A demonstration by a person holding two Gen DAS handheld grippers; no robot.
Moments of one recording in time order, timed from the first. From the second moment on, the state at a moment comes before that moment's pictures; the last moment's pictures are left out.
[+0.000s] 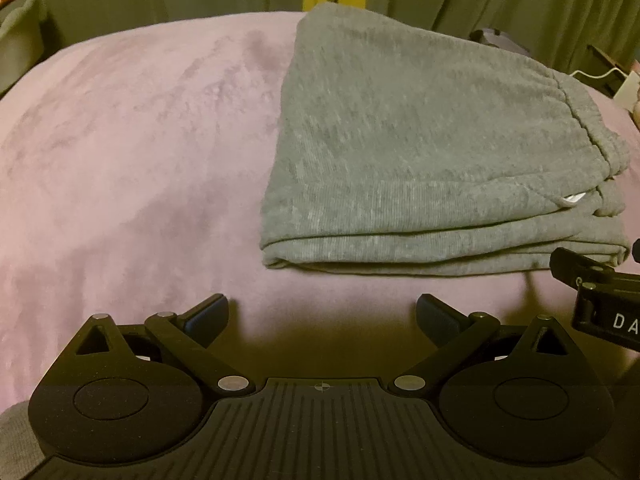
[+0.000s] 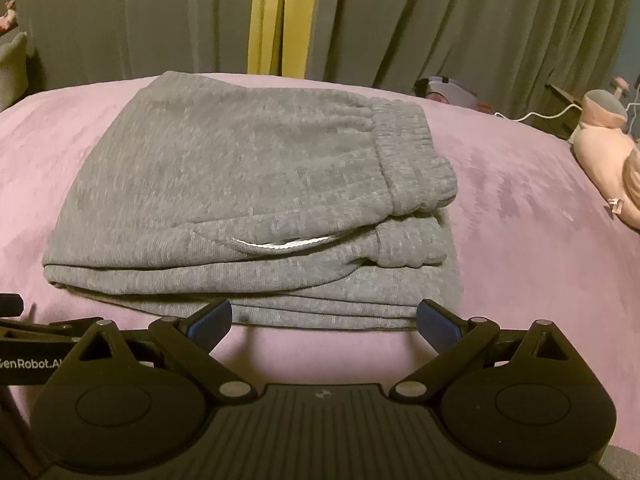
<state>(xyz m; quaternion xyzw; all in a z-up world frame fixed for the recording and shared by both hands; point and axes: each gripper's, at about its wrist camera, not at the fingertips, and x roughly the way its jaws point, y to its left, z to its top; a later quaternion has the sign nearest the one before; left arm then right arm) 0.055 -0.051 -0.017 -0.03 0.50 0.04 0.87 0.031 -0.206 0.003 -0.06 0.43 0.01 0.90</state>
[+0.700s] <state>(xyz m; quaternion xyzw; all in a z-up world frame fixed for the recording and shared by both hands) 0.064 -0.051 -0.022 -0.04 0.51 0.02 0.86 0.032 -0.212 0.000 -0.05 0.43 0.01 0.90</state>
